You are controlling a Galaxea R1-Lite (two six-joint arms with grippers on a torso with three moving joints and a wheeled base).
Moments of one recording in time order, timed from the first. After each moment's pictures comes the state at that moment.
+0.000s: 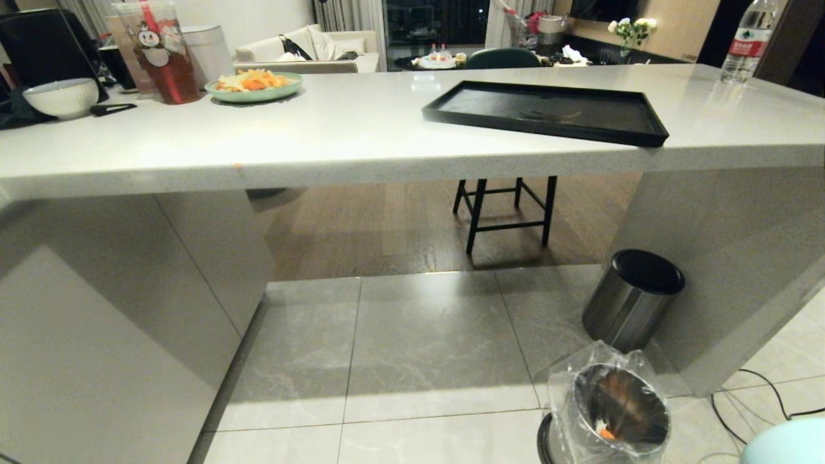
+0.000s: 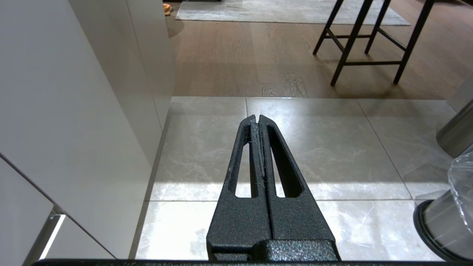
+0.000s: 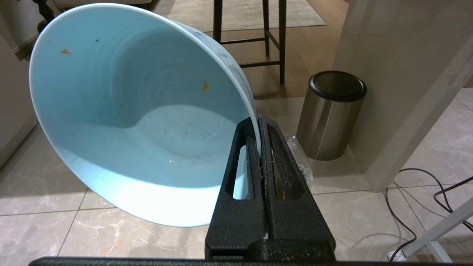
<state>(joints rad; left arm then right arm) 0.00 0.00 0.00 0.00 0.02 -0.06 0.00 0.00 0.00 -0.05 0.00 0.01</state>
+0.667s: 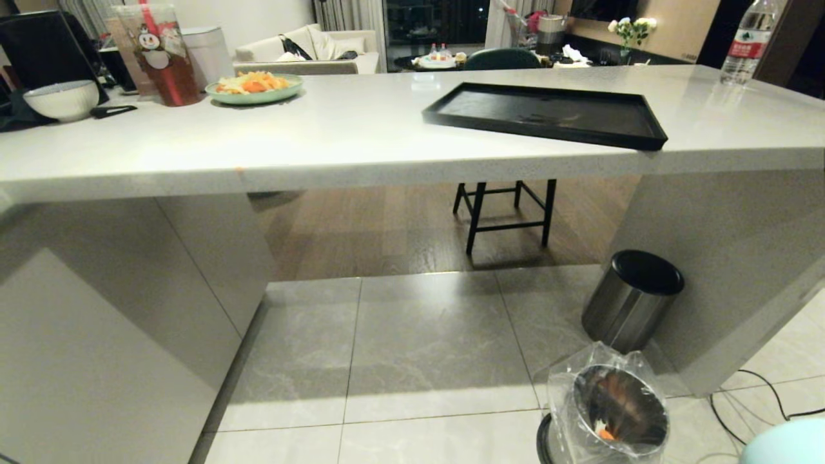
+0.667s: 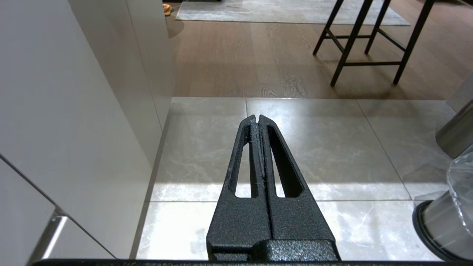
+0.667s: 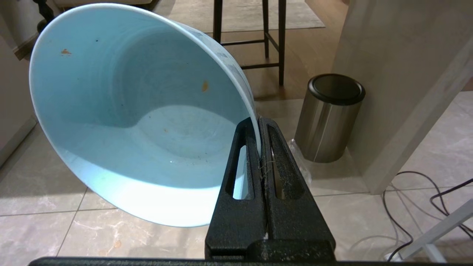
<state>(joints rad) 0.00 0.00 0.00 0.00 0.02 -0.06 0.00 0.00 0.00 -0.05 0.00 0.00</state>
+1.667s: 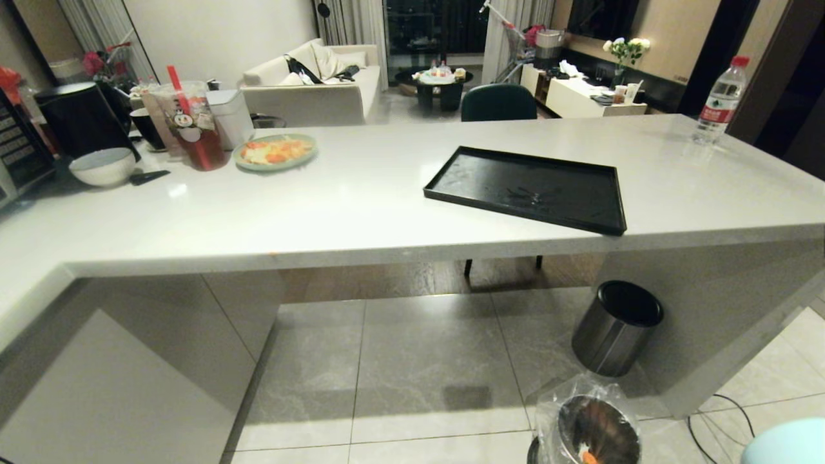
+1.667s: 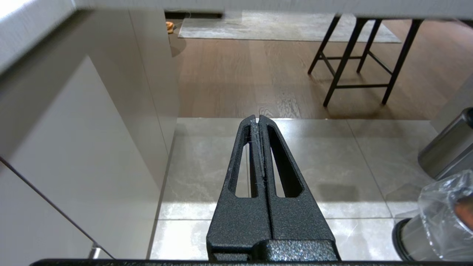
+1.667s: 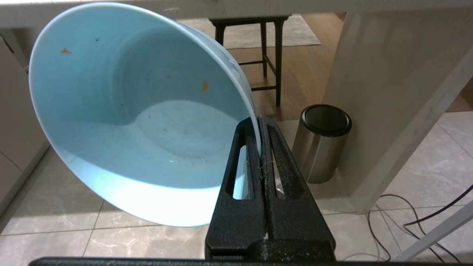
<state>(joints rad) 0.00 0.00 0.00 0.00 0.02 -0.06 0.00 0.00 0.00 -0.05 0.00 0.00</state>
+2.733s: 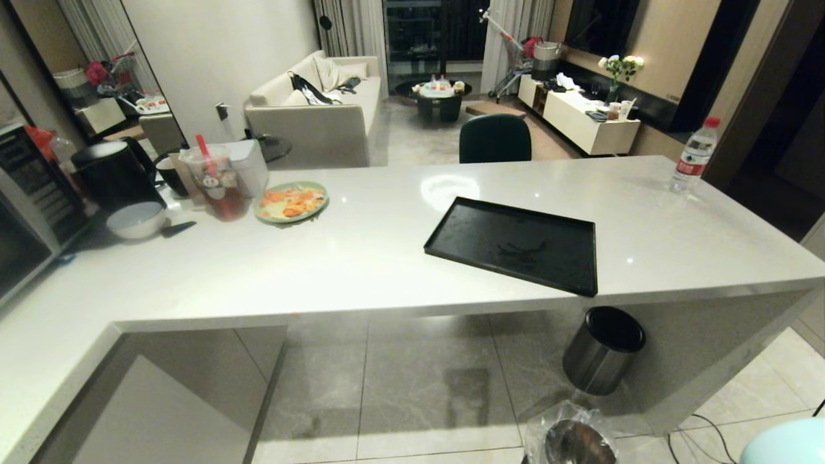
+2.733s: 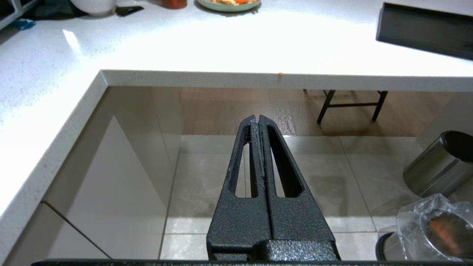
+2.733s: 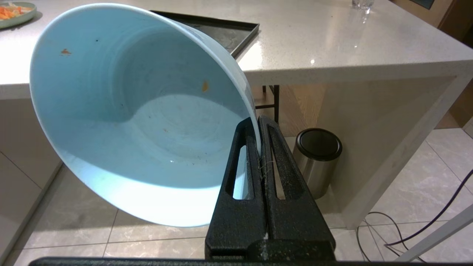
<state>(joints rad) 0.00 0.00 0.00 0.00 0.02 -0.06 0.00 0.00 0.00 -0.05 0.00 0.00</state>
